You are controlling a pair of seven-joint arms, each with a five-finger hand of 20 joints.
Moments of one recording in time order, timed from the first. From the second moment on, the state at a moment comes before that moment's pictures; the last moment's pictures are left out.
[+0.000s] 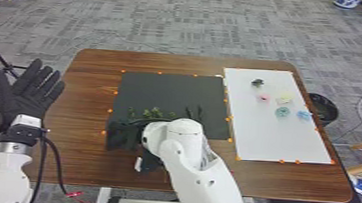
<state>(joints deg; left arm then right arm) 120.5 -59.8 -105.6 -114.7 15.2 0.9 15.2 -81.8 -98.2 56.1 -95.5 -146.1 -49.9 5.1</state>
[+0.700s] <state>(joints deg) 120.7 -59.9 -105.1 -114.6 16.0 0.9 13.8 -83.0 -96.9 54.8 -95.4 -144.4 -39.1 9.1</state>
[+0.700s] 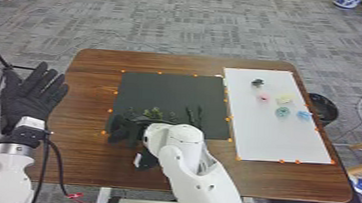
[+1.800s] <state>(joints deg) 120.7 -60.4 -103.4 -115.1 17.0 3.1 14.5 -81.7 -92.0 69.4 -110.1 -131.2 -27.4 12.3</state>
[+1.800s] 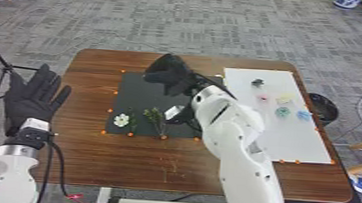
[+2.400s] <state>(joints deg) 115.6 -57.0 -97.4 -114.3 17.5 9.0 17.1 -81.2 -71.9 90.9 -111.1 -133.6 -28.3 22.3</state>
